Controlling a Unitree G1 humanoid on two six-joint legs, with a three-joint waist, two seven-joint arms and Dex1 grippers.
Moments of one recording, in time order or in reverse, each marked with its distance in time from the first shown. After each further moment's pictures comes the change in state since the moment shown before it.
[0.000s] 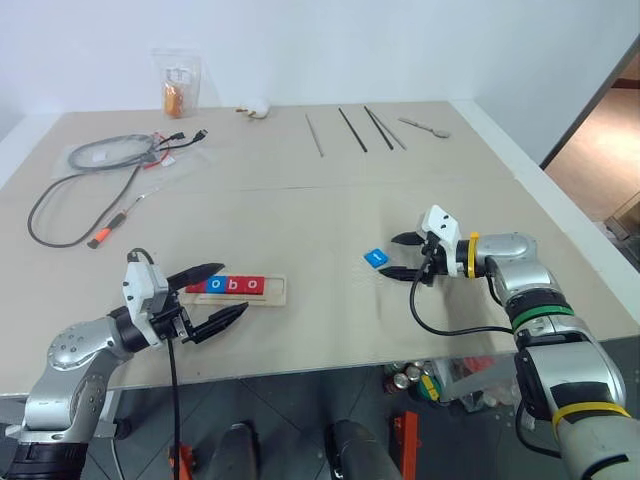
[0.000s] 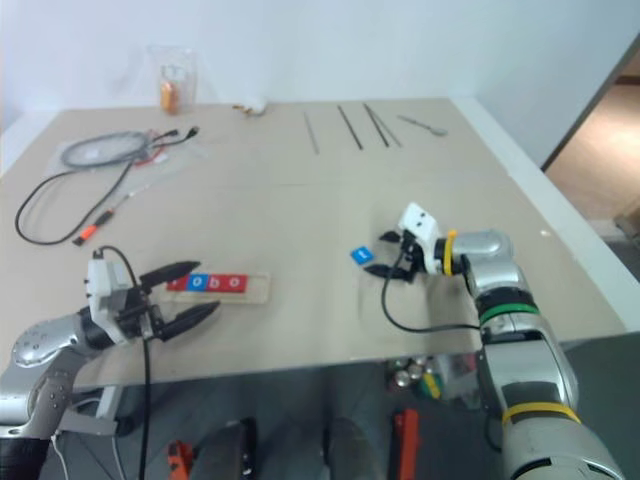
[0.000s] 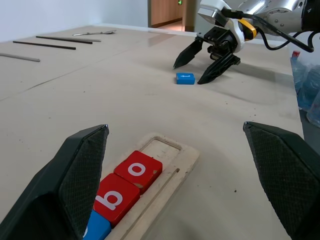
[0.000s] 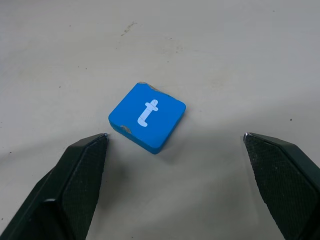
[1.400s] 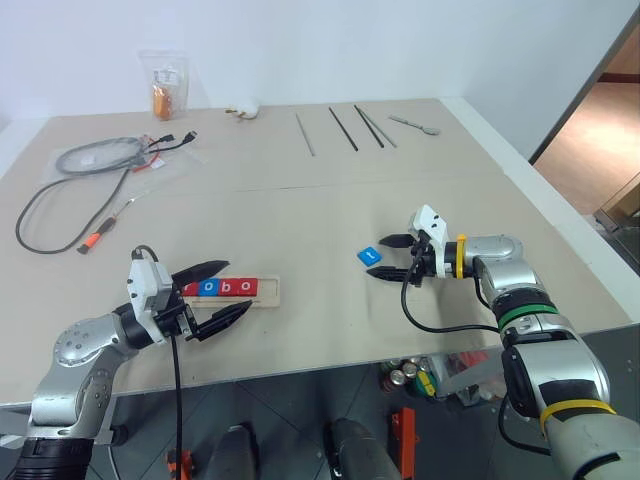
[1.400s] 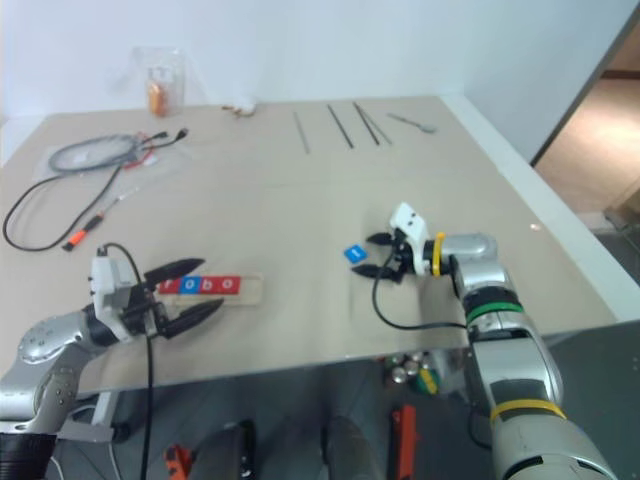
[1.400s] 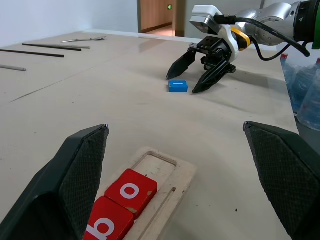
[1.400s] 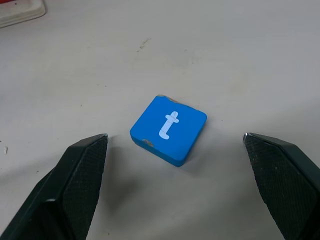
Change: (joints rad) left arm -0.021 -0.016 -0.010 0.008 0.004 -0.005 -0.007; right arm -0.012 0.058 -0.034 0.017 0.020 0.045 0.046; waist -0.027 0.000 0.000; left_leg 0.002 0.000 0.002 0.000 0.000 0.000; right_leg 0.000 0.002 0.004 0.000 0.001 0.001
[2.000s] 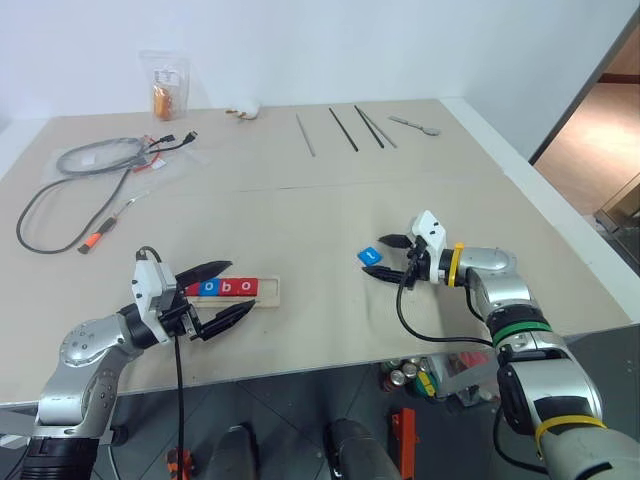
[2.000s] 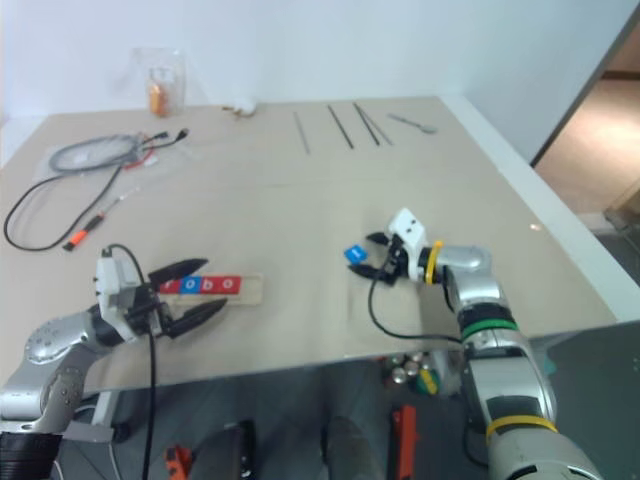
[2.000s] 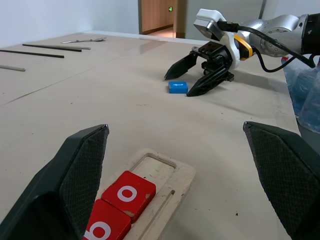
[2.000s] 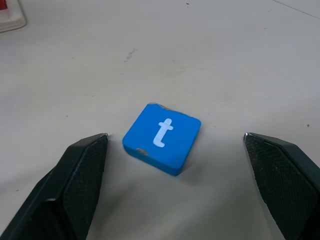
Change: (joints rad) left arm -0.005 -0.018 -0.014 0.010 0.010 -0.011 0.010; right arm 0.096 0.033 -0.041 -0.103 0.027 -0.025 -0.114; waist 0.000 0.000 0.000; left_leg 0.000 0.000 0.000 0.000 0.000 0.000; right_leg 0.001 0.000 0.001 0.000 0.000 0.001
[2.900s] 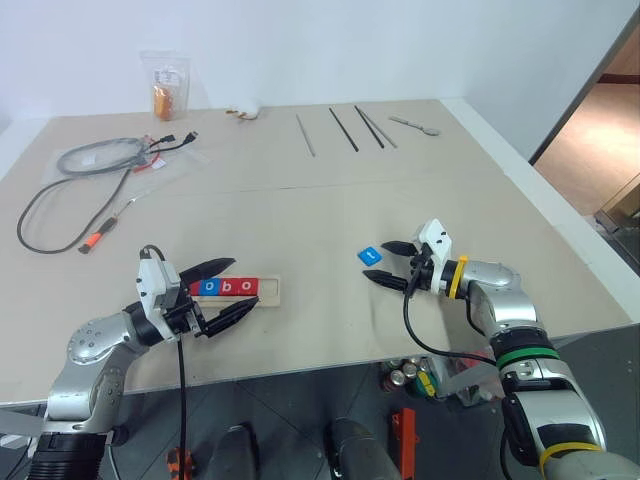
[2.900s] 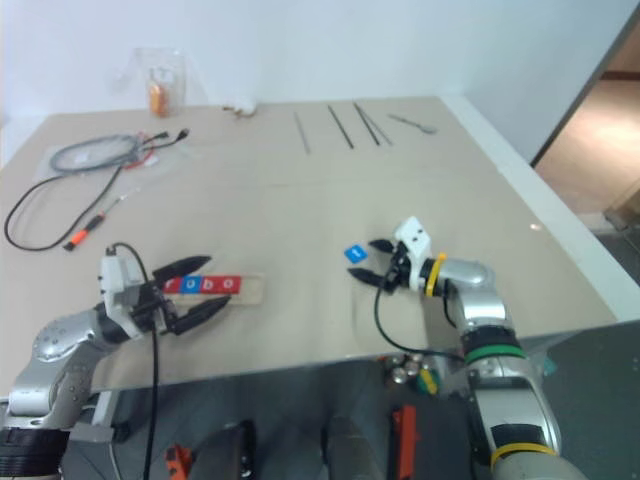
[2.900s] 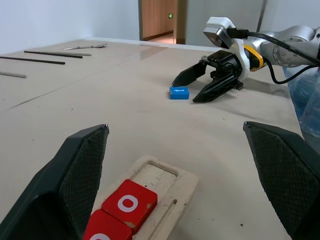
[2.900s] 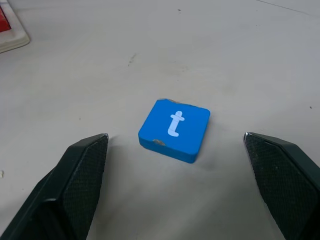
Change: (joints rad) left arm -0.023 -0.026 -0.015 0.028 0.008 -0.030 0.001; right arm 0.163 0.003 -0.038 -0.259 0.083 0.141 -0.068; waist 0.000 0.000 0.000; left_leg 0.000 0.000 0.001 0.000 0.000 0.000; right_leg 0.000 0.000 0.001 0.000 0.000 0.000
